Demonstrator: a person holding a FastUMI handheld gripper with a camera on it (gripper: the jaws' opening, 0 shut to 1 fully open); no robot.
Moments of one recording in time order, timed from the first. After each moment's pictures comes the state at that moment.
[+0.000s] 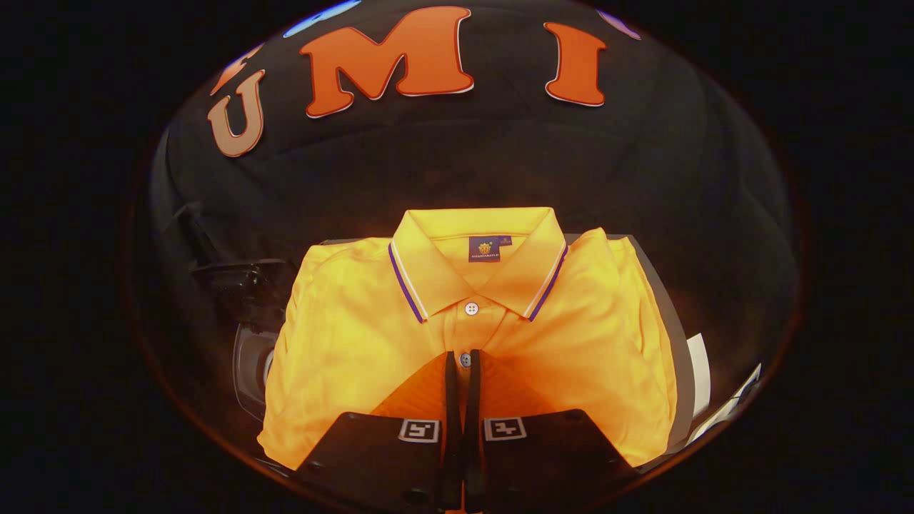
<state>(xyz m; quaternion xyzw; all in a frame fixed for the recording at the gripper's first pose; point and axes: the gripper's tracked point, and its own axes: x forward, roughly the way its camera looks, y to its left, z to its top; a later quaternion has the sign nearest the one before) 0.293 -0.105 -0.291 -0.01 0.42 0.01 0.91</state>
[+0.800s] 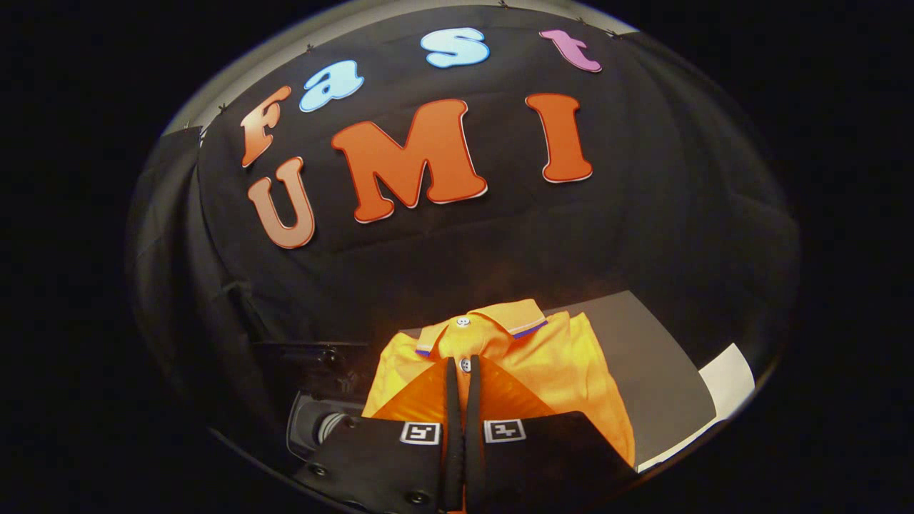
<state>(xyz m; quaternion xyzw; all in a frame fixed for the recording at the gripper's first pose) 0.259 -0.062 -0.164 0.08 0.22 0.07 0.97</state>
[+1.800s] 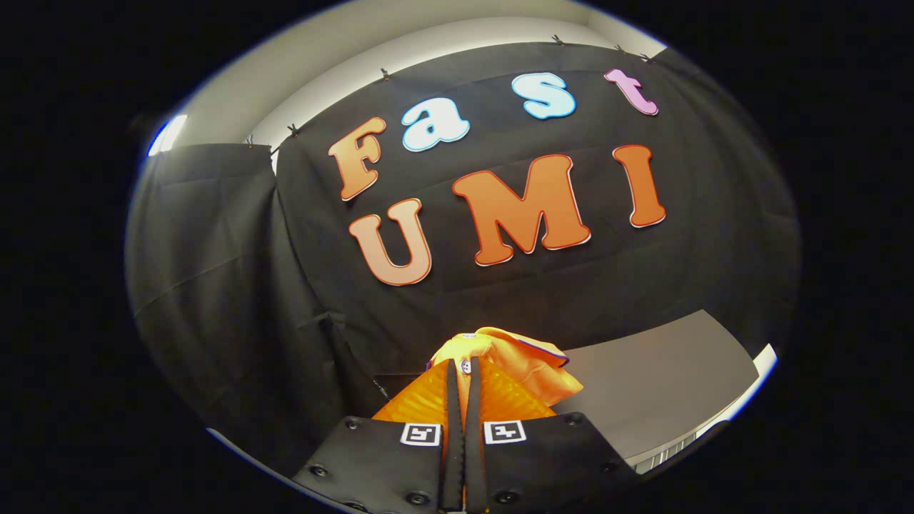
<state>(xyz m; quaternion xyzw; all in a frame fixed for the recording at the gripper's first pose) 0.152 0.147 -0.059 0.11 0.15 0.18 0.97</state>
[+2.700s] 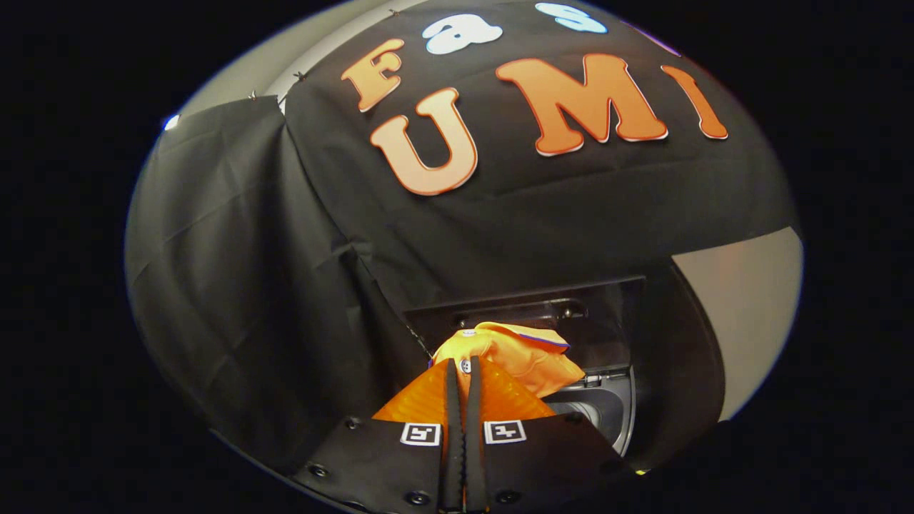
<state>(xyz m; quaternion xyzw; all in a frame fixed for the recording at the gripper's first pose) 0.226 0.291 -0.280 0.12 0.29 0.26 0.91</state>
